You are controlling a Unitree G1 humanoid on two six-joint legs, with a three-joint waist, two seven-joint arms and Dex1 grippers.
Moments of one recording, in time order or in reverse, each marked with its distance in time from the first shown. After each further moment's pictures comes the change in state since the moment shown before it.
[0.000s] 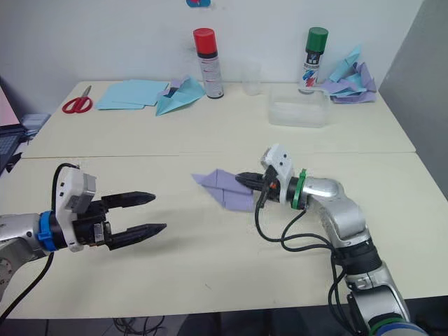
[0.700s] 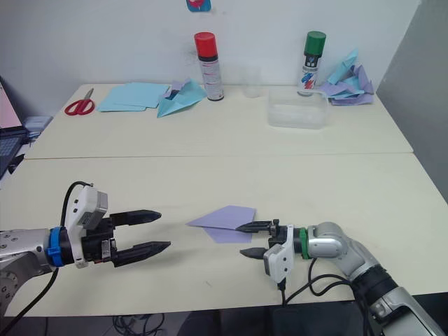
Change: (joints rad) left arm 0.089 -0.014 -0.052 -0.040 0.014 0.004 -0.003; right arm 0.200 -0.218 0.256 0.282 -0.420 -1.143 -0.117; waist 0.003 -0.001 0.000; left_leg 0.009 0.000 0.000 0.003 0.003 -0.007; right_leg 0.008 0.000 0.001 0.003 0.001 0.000
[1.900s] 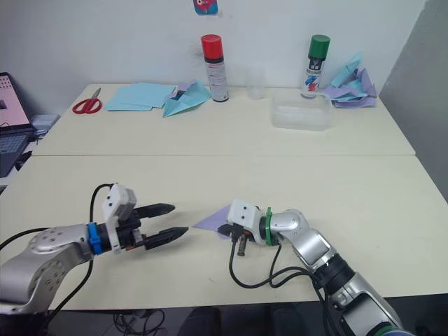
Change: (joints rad) left arm -0.193 -0.157 -0.223 0.233 0.190 -0.115 0.078; right arm -0.130 0.281 0.050 -0.101 0.285 1.135 0.136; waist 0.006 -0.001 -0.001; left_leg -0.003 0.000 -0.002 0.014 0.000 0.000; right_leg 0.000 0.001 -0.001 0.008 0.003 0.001
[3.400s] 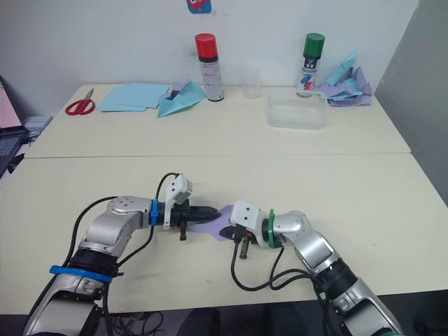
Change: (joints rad) left arm -0.422 -0.202 -0.303 0.530 0.289 -0.189 -0.281; right arm 0.036 0.020 -0.050 -0.052 -0.008 0.067 0.040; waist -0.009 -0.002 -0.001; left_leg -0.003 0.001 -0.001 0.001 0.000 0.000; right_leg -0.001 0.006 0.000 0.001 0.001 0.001
